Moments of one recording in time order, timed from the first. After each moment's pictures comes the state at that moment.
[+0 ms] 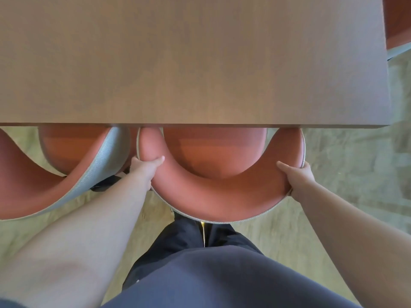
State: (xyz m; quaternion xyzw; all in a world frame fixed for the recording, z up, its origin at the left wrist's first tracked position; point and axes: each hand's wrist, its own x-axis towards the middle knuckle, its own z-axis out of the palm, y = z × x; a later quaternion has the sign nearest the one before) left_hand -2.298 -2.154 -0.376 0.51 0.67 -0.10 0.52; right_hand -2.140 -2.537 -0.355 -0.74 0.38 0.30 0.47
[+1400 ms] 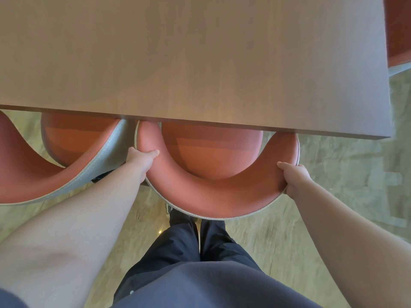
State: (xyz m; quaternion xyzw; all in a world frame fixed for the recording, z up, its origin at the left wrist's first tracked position) left_hand -2.308 -2.128 -0.375 0.58 0.65 -0.09 0.48; right_hand -2.140 -2.510 -0.365 -0.74 0.38 0.31 0.46
